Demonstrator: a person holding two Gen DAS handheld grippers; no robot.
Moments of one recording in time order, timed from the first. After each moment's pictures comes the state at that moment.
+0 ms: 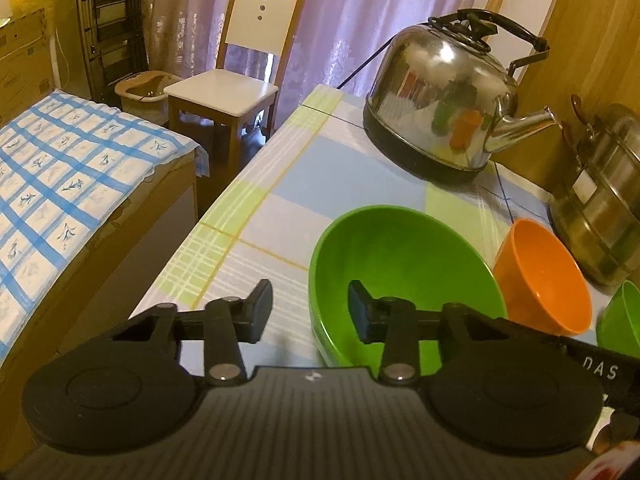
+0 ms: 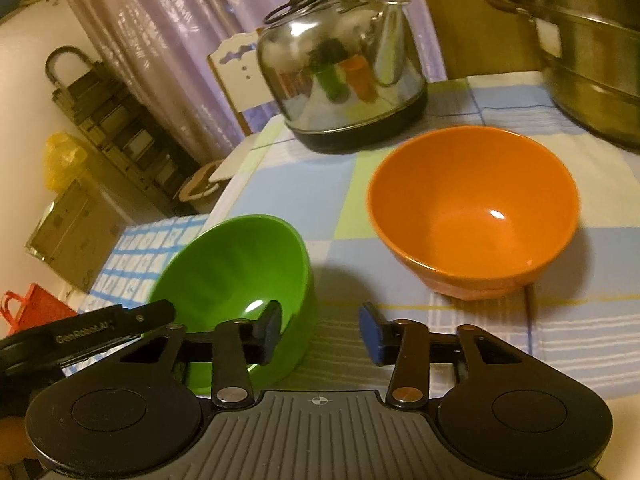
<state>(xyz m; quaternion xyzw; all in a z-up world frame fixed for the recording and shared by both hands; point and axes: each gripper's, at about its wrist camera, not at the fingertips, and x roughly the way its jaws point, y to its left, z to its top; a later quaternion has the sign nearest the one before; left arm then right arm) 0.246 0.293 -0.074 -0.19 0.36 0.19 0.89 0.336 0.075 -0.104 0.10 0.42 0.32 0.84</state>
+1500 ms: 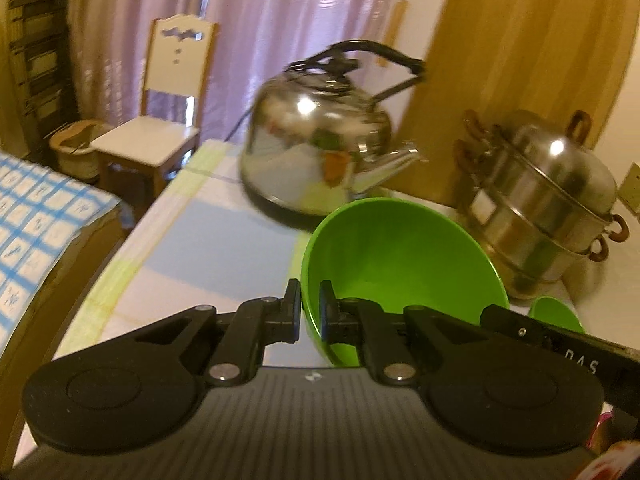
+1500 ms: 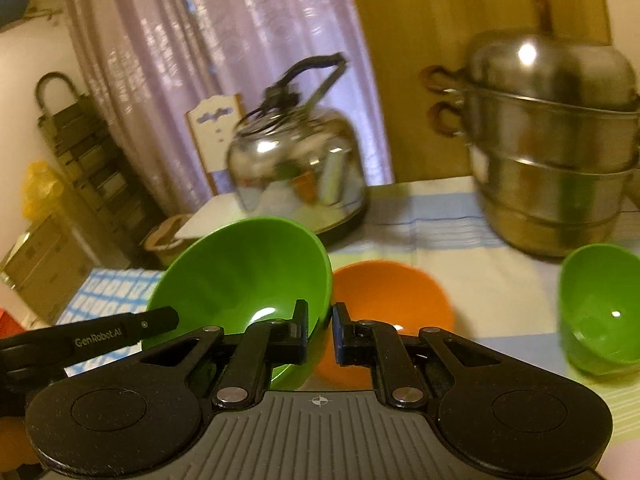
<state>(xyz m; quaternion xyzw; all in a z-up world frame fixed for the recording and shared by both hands) 0.303 0.201 0.001 -0.15 0.32 0.09 0.93 0.342 0.014 -0.023 0.08 0.33 0.26 0.90</state>
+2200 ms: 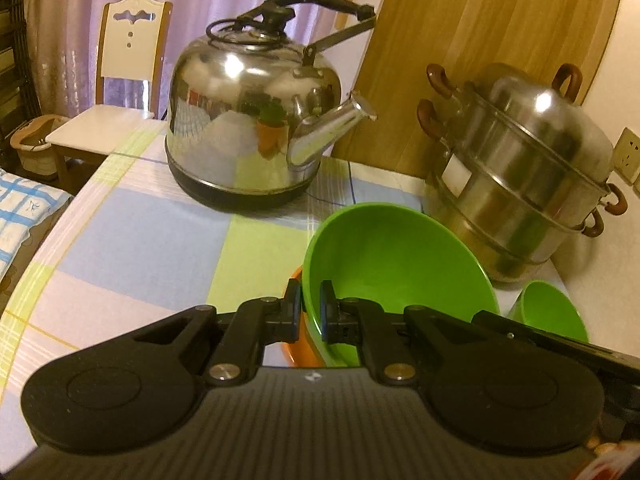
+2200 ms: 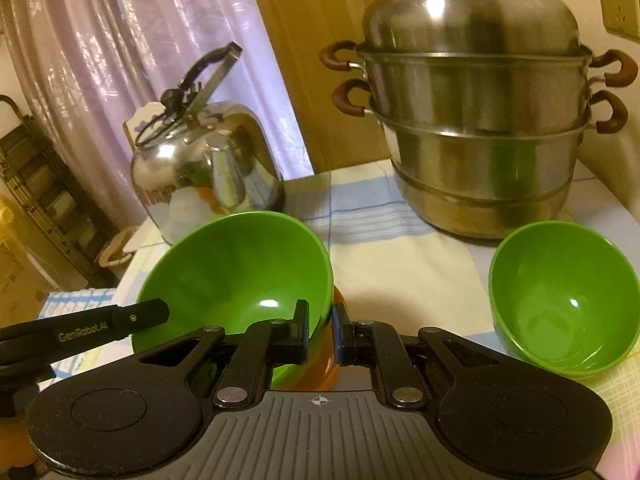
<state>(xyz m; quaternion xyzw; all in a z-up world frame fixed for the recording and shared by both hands) 0.365 0.167 -0.039 -0.14 0.35 0.05 0.92 0.394 -0.033 -0.060 0.10 0.37 0.19 0.90</state>
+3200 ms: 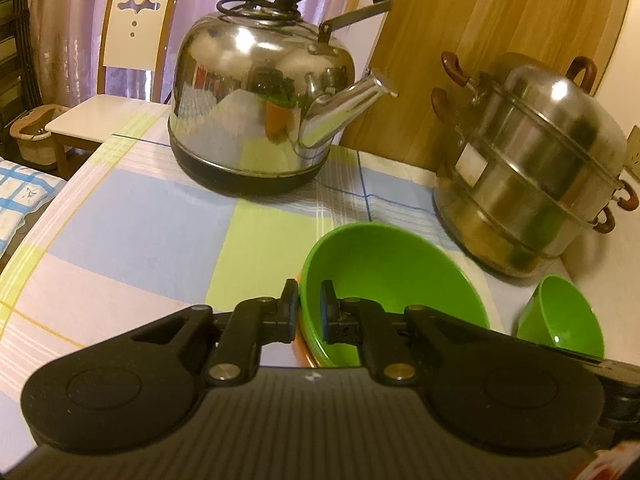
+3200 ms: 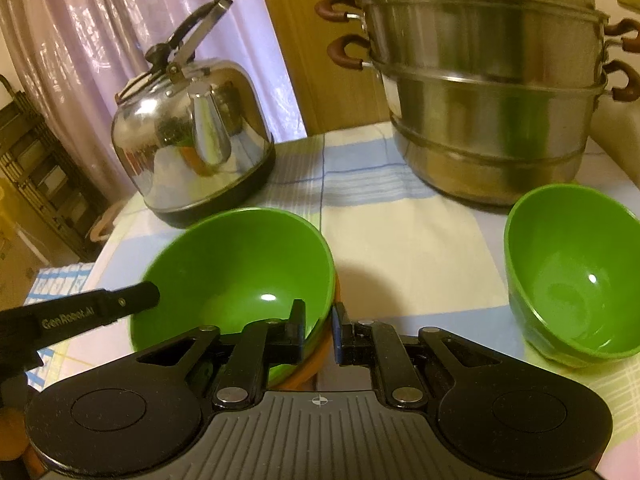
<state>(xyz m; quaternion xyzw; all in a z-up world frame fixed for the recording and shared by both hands) 0.371 0.174 -0.063 -0.15 0.35 0.05 0.92 0.407 -0.024 -0.092 0.08 0.40 0.19 0.89</state>
